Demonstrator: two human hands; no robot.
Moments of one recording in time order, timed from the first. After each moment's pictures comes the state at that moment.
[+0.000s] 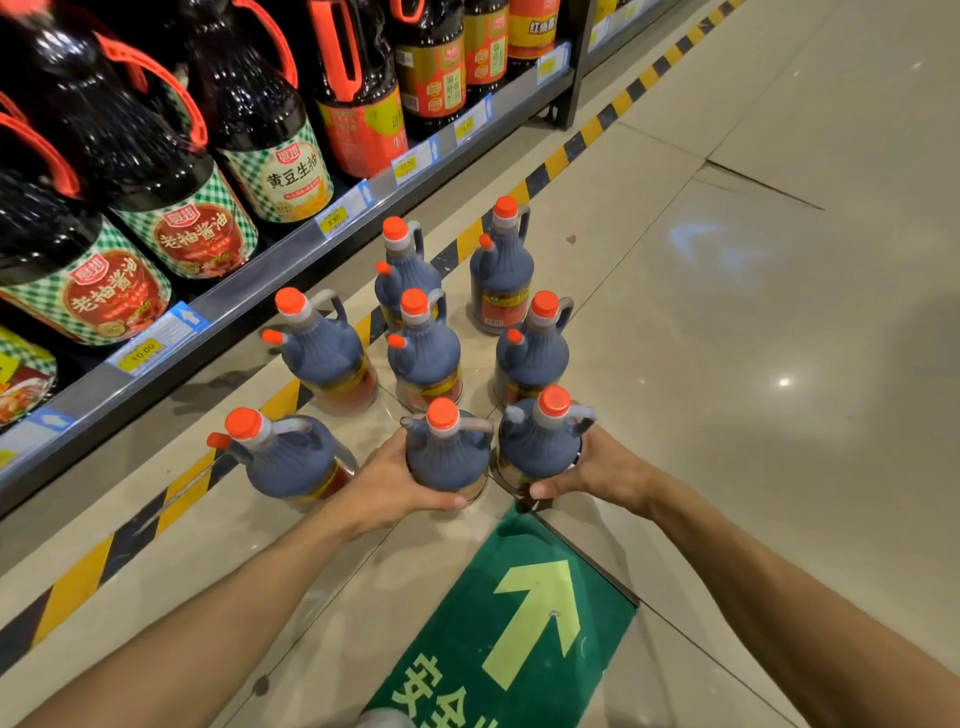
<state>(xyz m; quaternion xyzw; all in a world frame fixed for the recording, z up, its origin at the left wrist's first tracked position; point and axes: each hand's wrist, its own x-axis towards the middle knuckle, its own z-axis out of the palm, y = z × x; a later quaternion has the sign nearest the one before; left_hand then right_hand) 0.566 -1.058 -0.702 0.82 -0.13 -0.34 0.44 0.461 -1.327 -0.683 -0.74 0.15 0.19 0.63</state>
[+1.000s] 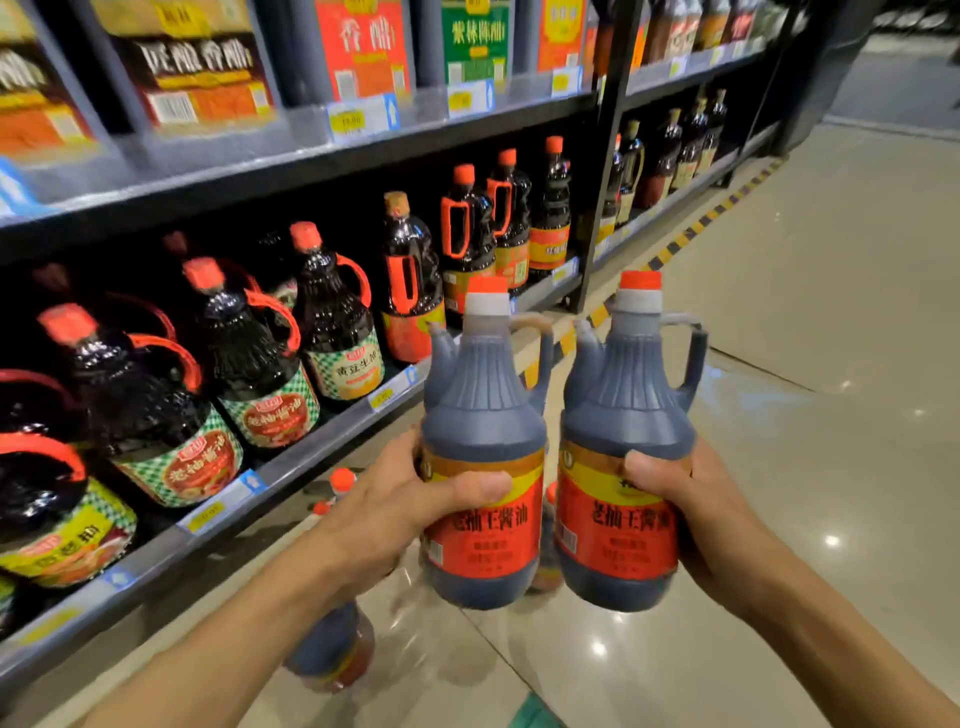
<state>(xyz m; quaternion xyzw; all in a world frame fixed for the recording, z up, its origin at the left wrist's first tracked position) 0.586 -1.101 -0.451 0.65 -0.18 -0.28 0.68 0.491 -1.329 -0.459 -0.67 0.06 -0.08 0.73</state>
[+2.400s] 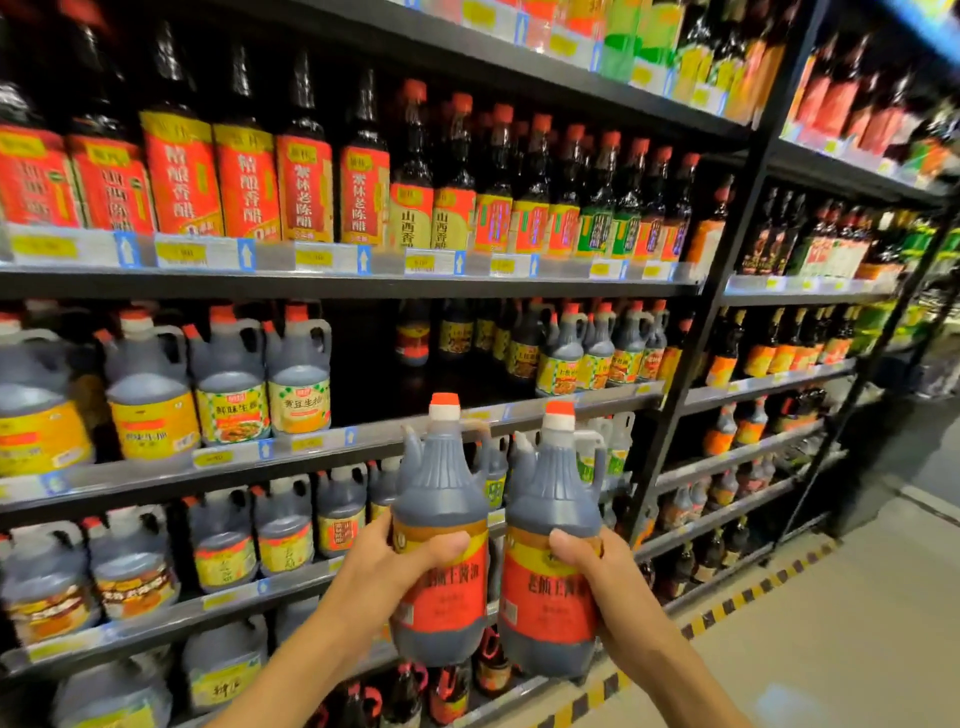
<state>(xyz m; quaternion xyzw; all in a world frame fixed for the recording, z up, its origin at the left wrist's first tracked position) 0.556 -1.092 0.358 0.66 -0.01 -0.05 0.75 0.564 -1.324 0.356 -0.67 -0.06 0.05 0.74</state>
